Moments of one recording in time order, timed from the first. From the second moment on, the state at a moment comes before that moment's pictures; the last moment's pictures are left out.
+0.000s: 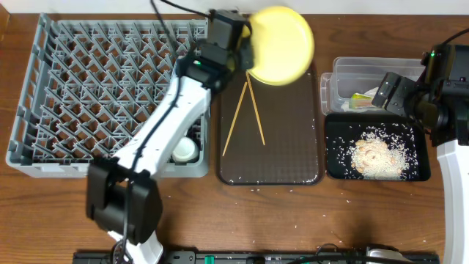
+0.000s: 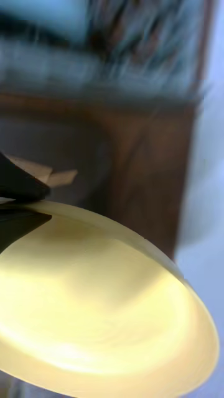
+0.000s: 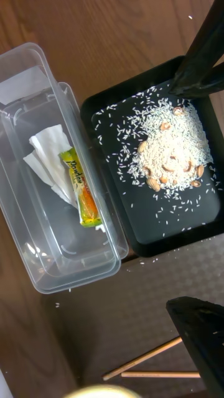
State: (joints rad) left arm -0.42 1.84 1.63 -0.47 -0.11 -0.45; right arm -0.08 1.35 1.47 -1.10 0.09 0.34
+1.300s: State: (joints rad) left arm -0.07 1.97 1.63 -0.09 -0.76 0.44; right arm -0.08 1.35 1.48 -1.10 0.09 0.34
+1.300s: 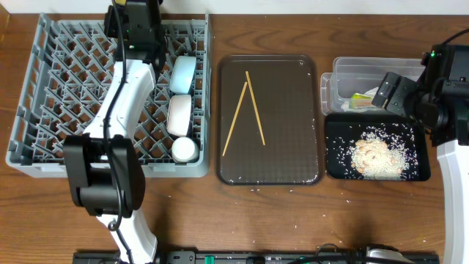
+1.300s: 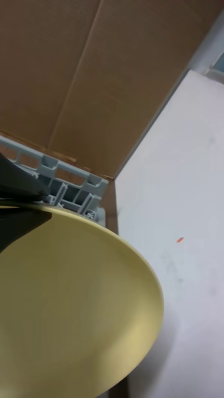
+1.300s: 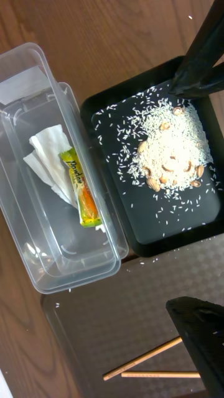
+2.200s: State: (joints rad) left arm -0.12 1.84 1.61 -0.34 -0.72 0.24; right arm -0.08 1.35 1.47 -1.10 0.09 0.34
